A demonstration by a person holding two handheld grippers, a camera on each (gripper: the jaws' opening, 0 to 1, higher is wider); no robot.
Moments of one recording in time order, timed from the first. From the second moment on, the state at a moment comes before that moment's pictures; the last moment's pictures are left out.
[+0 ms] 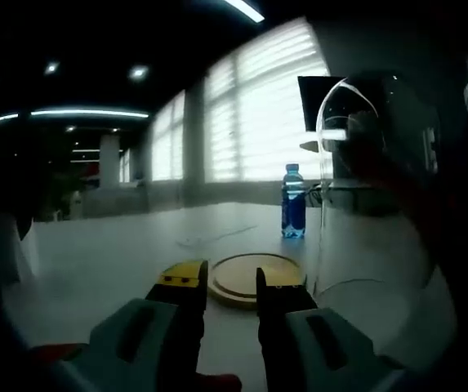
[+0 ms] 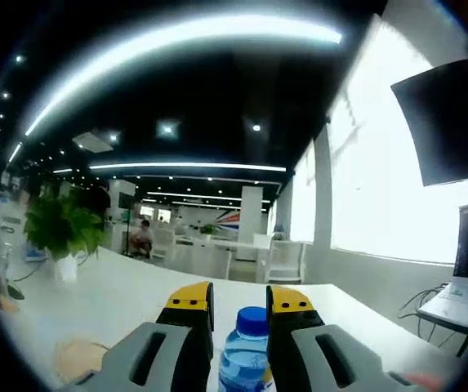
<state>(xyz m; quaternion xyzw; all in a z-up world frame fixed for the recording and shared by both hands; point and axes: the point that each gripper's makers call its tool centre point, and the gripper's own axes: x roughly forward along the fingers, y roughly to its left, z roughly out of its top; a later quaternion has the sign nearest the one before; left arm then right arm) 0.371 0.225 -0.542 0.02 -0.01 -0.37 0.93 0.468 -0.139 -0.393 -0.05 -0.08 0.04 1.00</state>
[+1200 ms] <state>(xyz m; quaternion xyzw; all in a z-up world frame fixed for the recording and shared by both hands) 0.380 0.226 -0.558 0.01 0.02 -0.34 0.94 0.520 -0.144 -0.402 -0.04 -0.04 0.04 1.00</state>
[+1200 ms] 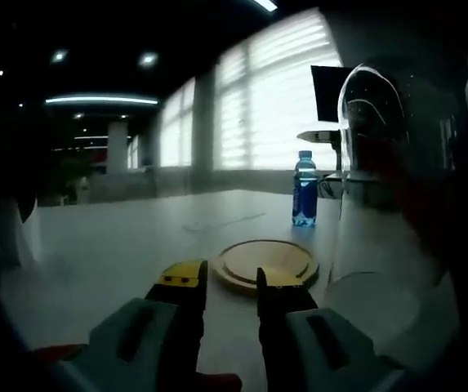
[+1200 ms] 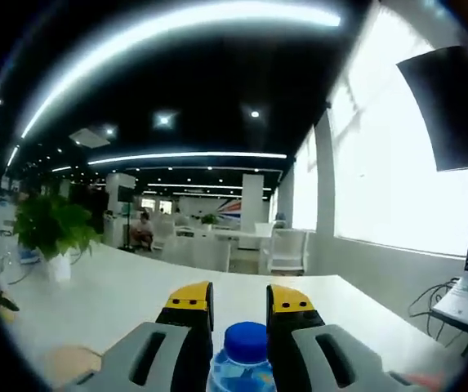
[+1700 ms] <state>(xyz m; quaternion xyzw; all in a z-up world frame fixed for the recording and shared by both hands) 0.382 0.227 -0.561 0.00 0.03 -0.35 0.94 0.523 -0.148 -0.418 -0.05 -0.02 0.06 1.00</state>
